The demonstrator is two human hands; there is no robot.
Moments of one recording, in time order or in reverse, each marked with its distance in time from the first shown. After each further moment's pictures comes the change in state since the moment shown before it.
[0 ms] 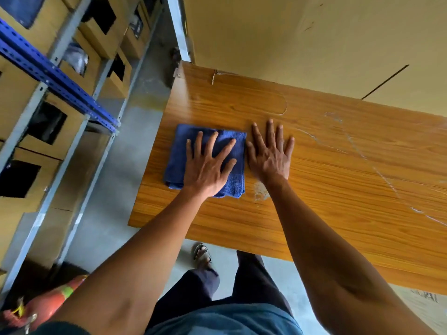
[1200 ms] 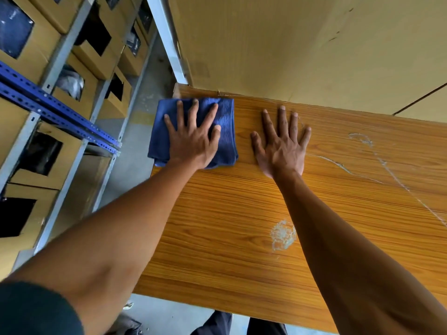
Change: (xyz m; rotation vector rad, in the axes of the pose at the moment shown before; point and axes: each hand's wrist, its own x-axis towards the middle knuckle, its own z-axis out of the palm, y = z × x) left_hand 0.166 -0.072 -0.006 0.040 -0.028 -0.130; right_hand 0.108 -0.014 -0.008 -0.032 0.023 0.054
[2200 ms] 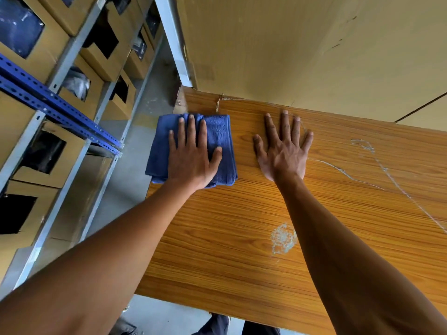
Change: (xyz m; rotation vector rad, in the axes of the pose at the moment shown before) left_hand -0.044 -0.003 -0.001 0.090 0.049 0.000; right_hand 0.001 0.000 0.001 -0.012 0.026 -0.005
